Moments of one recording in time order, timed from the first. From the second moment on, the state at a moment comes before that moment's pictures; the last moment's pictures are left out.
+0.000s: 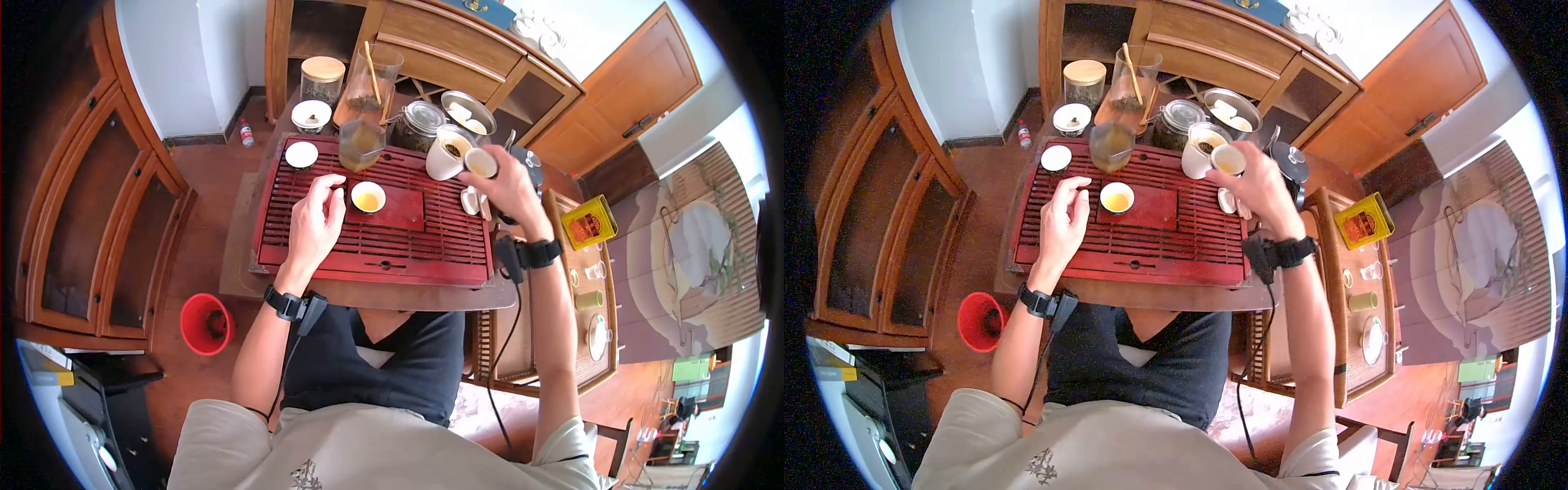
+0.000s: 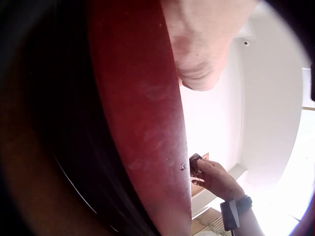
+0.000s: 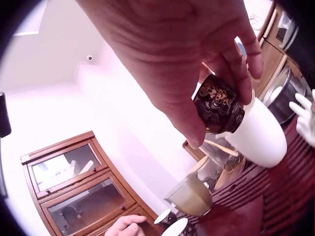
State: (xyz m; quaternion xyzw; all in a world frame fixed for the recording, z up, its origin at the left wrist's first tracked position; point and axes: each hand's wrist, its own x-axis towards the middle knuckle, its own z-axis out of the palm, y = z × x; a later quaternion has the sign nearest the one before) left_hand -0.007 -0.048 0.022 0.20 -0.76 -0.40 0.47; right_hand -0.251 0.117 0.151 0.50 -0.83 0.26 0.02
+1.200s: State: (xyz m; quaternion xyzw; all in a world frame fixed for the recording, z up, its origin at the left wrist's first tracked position) left_hand -0.006 -0.048 0.023 0.20 -0.74 -0.40 0.50; right_hand -0.225 0.128 0.106 0.55 -0.78 0.28 0.01
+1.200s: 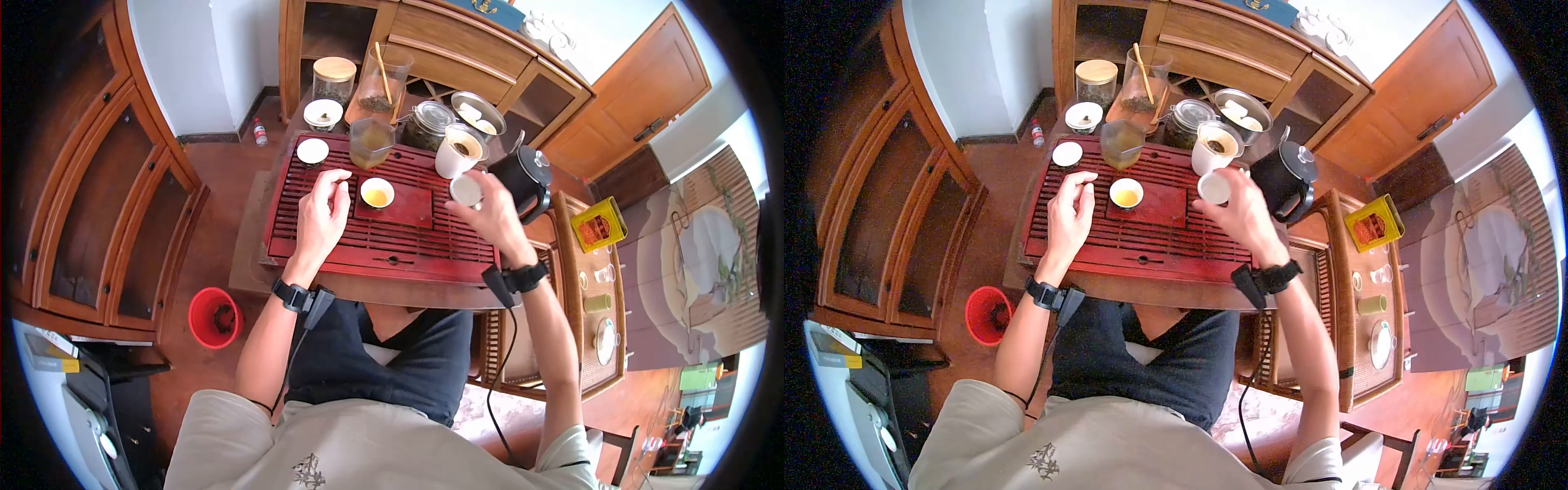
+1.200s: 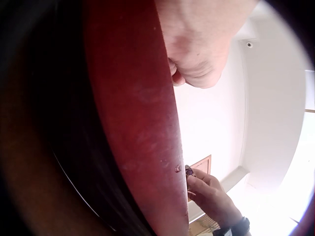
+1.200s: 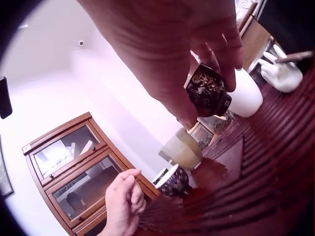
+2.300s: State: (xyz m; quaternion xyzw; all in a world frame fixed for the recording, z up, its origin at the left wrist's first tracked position) left_hand 0.003 -0.022 0.094 0.08 -0.77 -0.12 0.62; right_hand -0.018 0.137 0.059 0.51 -0.60 0.41 -0.45
